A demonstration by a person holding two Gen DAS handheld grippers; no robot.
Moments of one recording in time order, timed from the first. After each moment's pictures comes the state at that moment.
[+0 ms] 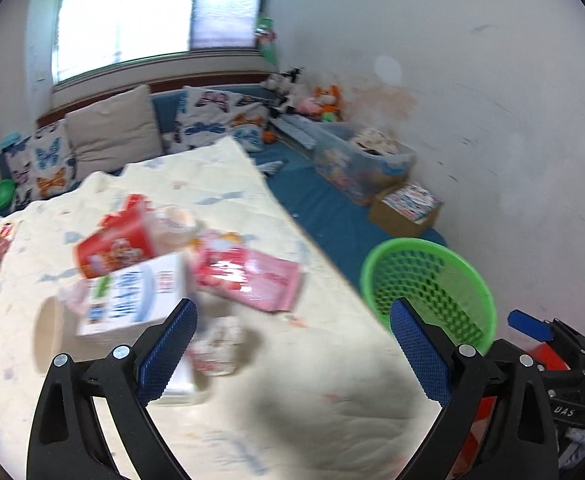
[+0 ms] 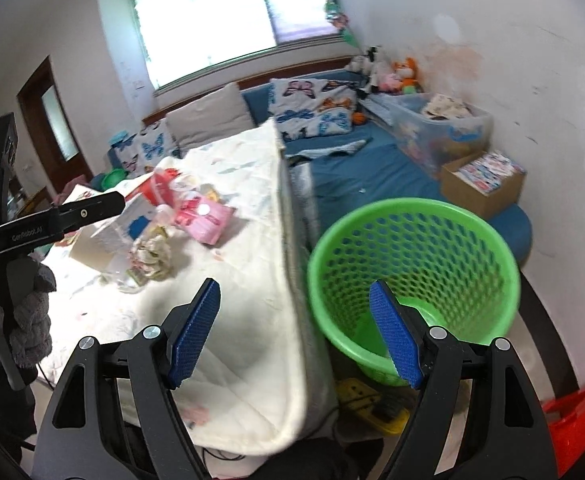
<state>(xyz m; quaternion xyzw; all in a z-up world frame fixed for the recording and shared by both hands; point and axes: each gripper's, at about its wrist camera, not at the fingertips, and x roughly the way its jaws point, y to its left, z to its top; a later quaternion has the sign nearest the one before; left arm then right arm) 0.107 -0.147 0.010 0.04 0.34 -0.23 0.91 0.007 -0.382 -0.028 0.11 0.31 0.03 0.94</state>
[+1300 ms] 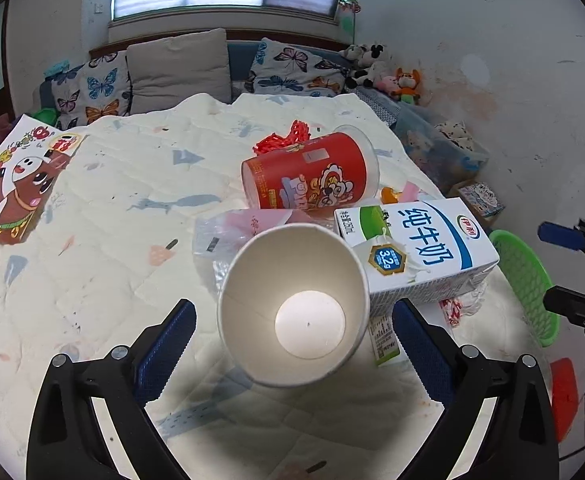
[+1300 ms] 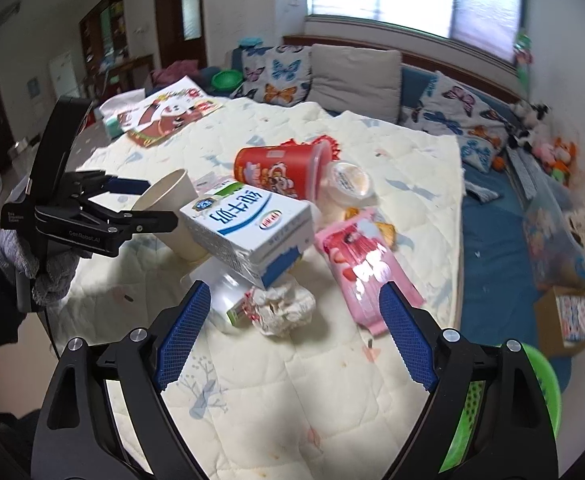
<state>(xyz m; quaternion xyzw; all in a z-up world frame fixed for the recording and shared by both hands) 0.181 0.029 -0.051 -0.01 0.41 -0.16 0.90 0.147 -0.211 -0.007 -0.11 0.36 0.24 0.89</state>
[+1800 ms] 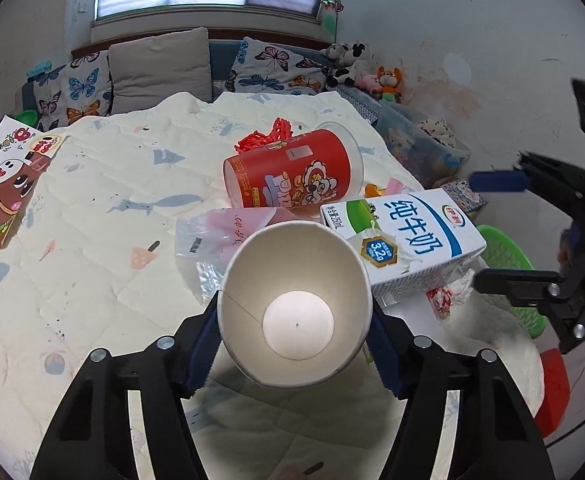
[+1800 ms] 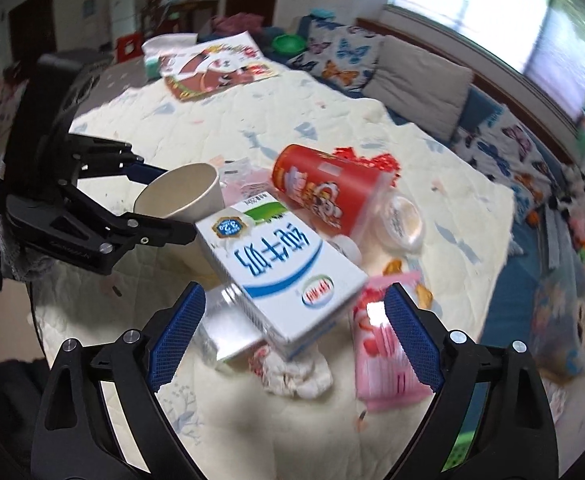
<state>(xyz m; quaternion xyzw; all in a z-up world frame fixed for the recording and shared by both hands) 0.182 0.031 -0.055 -0.02 0.41 -0.20 0.89 0.200 -0.147 -0.012 -0.24 0.38 0.32 0.83</state>
